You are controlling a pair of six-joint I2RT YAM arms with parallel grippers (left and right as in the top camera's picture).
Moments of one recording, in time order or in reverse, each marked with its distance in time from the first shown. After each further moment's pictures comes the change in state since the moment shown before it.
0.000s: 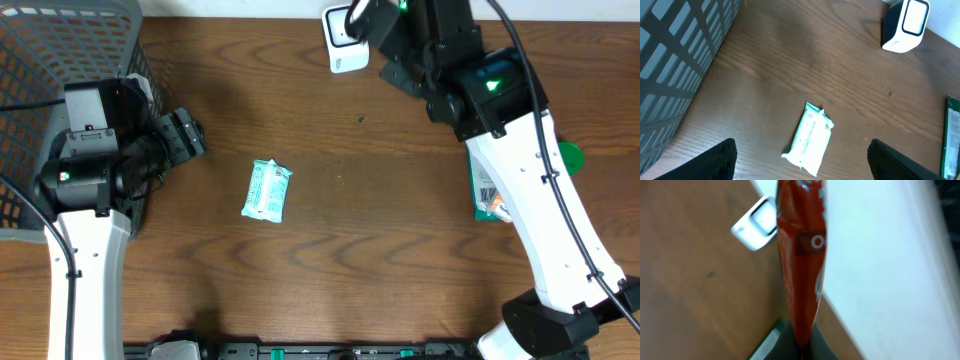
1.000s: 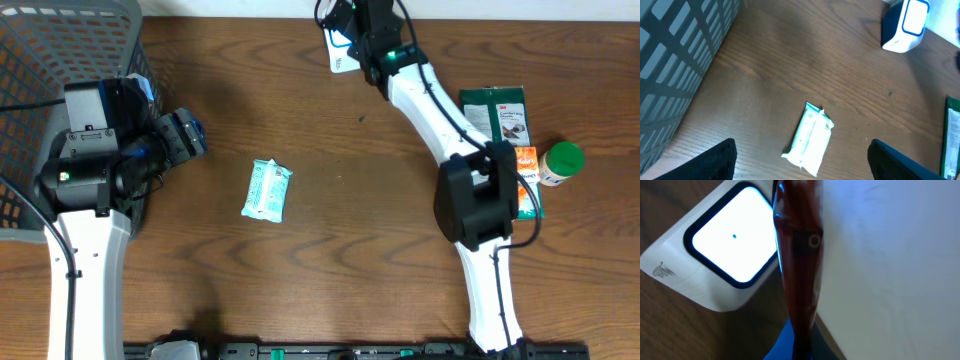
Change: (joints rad) left arm 0.000 0.000 0.000 0.000 0.000 0.000; right arm -0.100 0.637 0.015 0.675 0.021 -0.140
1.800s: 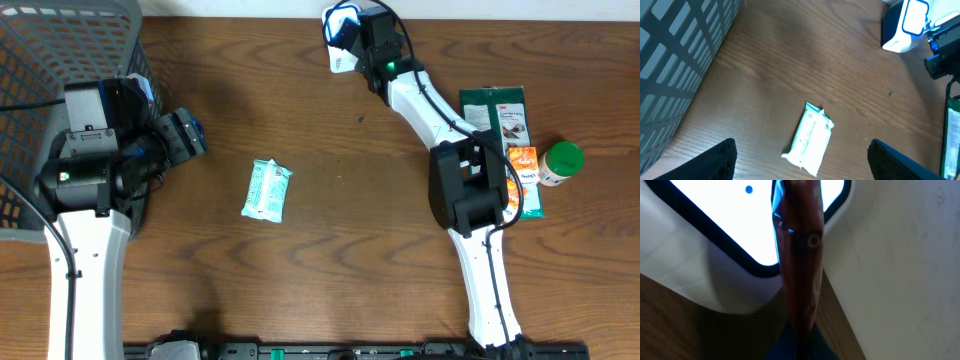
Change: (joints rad) left arm 0.000 0.000 0.000 0.000 0.000 0.000; right arm -0.039 0.127 0.000 0.072 0.000 -0.037
